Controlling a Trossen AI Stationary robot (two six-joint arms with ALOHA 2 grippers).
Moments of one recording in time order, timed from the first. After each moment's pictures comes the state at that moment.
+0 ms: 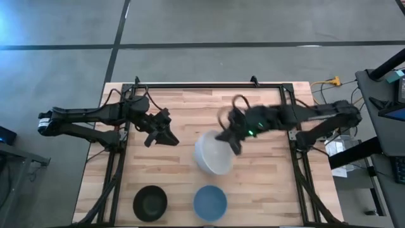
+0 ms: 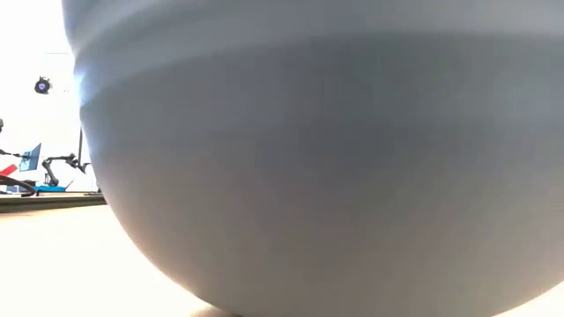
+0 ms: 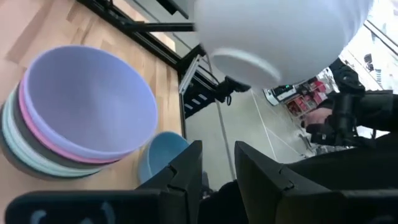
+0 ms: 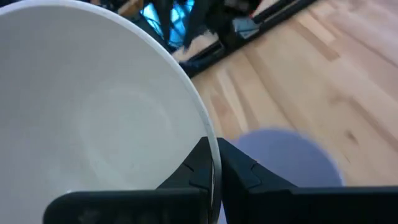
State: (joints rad) left arm 0.10 0.97 0.88 -0.19 0.59 -0.70; right arm 0.15 1.40 1.41 -0.51 0.00 0.63
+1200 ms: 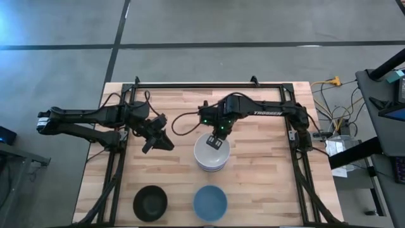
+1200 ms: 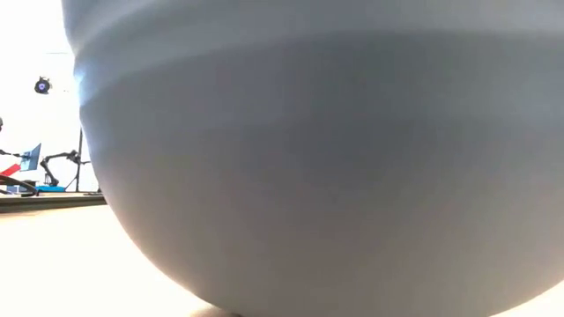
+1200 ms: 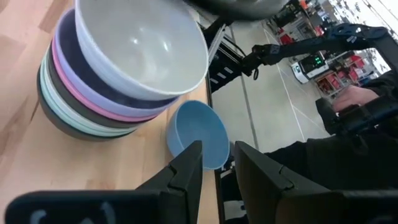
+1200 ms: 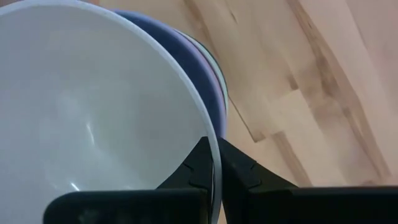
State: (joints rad) left arm 0.04 0.92 0.86 -0.36 0.51 -0.59; right arm -0.01 2.01 2.07 -1.47 -0.10 0.52
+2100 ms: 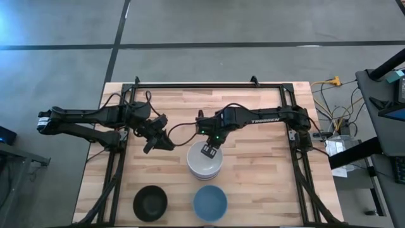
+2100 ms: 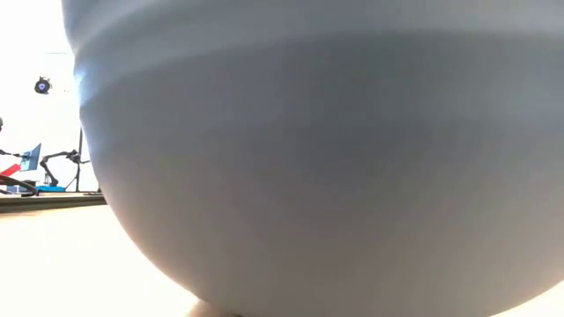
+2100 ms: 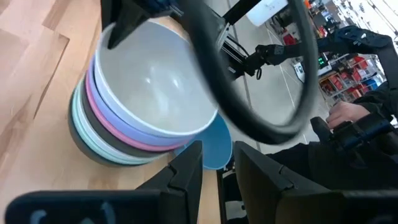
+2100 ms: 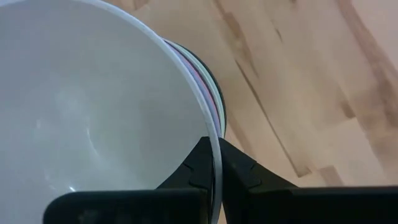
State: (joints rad) left arm 0.04 0.93 0.86 -0.36 0.51 -0.59; right arm 0.05 2.00 1.90 -1.20 -0.10 0.58
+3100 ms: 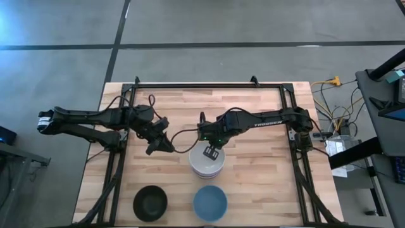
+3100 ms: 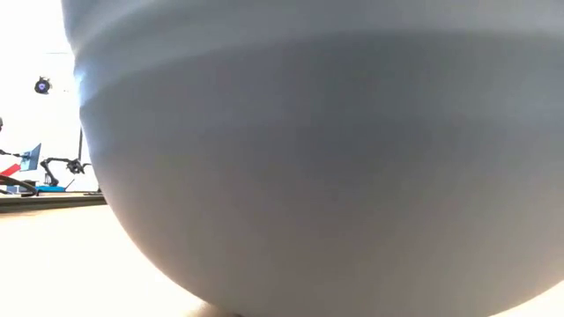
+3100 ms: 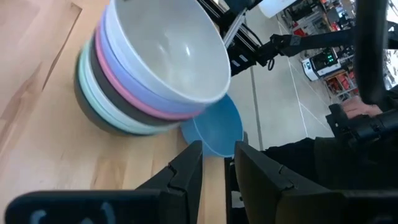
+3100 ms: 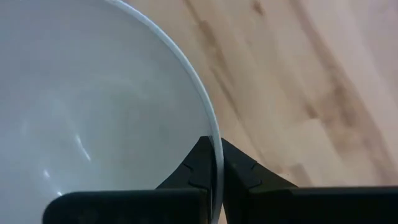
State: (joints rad) left arm 0.04 0.94 0.79 -0.35 0.51 -0.62; right arm 0.09 1.99 1.90 -1.25 0.07 0.59
